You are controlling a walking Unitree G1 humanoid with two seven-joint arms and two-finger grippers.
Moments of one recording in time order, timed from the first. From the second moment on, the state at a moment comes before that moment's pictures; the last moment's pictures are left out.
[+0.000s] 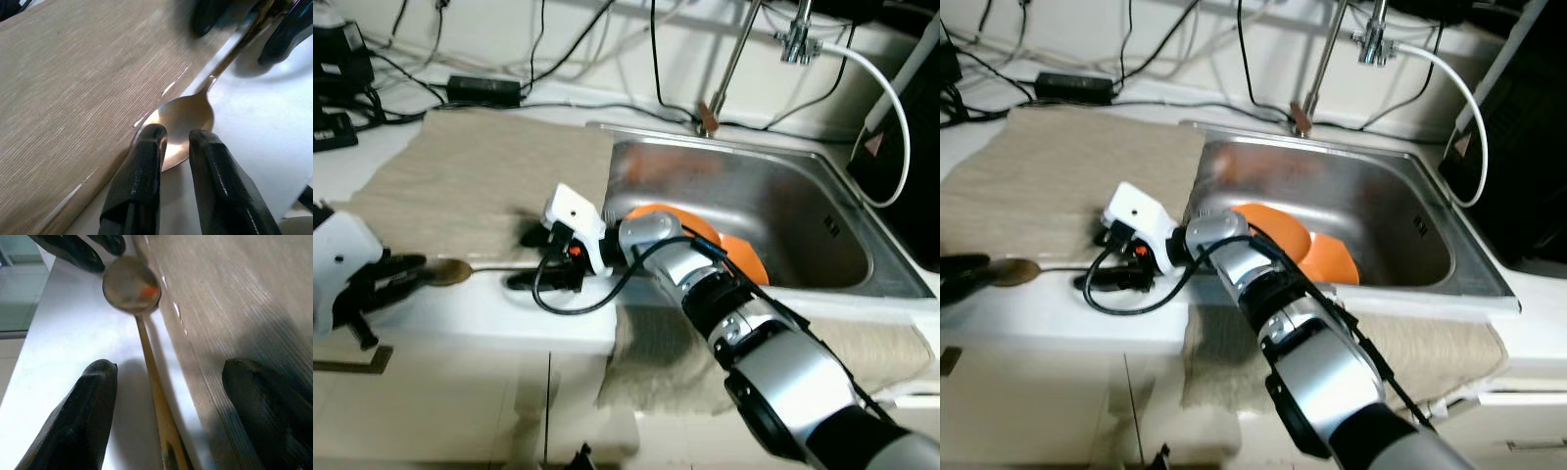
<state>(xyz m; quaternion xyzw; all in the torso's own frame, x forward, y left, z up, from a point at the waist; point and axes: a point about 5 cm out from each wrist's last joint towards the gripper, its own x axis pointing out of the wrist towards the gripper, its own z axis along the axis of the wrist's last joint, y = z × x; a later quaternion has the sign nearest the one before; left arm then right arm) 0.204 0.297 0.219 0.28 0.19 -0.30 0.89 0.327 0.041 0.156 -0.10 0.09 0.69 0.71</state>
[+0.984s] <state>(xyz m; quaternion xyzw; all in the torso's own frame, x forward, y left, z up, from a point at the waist) 0.204 0.286 0.217 0.28 0.19 -0.32 0.89 0.325 0.038 0.147 -0.12 0.09 0.70 0.70</state>
